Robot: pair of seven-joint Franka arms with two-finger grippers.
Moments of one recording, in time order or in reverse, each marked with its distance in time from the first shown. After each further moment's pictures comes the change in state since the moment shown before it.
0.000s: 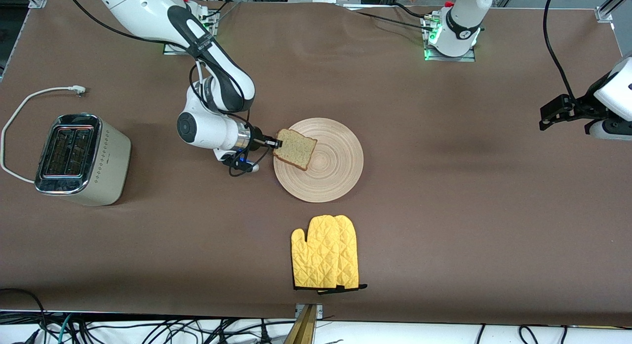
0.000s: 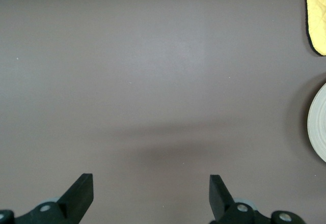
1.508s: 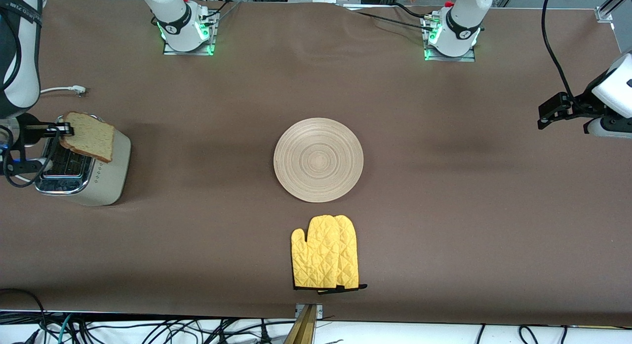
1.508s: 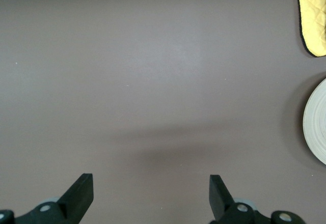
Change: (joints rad) left arm -0.004 -0.005 -0.015 0.006 0.000 0.001 -0.004; right arm -0.023 -0.141 -0.739 0.525 -0.667 -0.972 -0.682
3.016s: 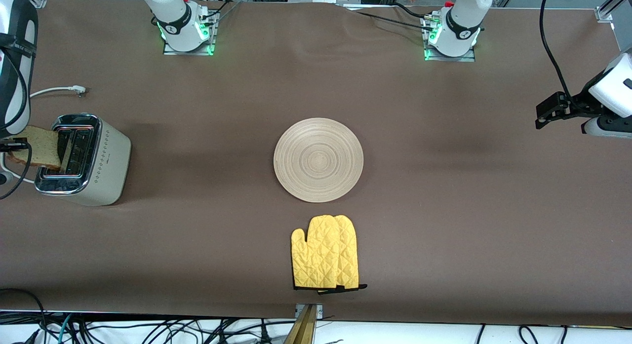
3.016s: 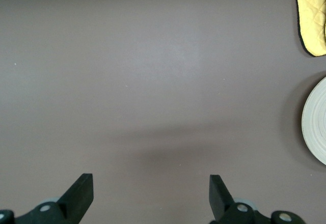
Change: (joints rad) left arm -0.001 -0.001 -0.002 0.000 0.000 0.000 -0.002; right arm -0.018 0.116 -0.094 0.034 -0.139 0.213 -0.071
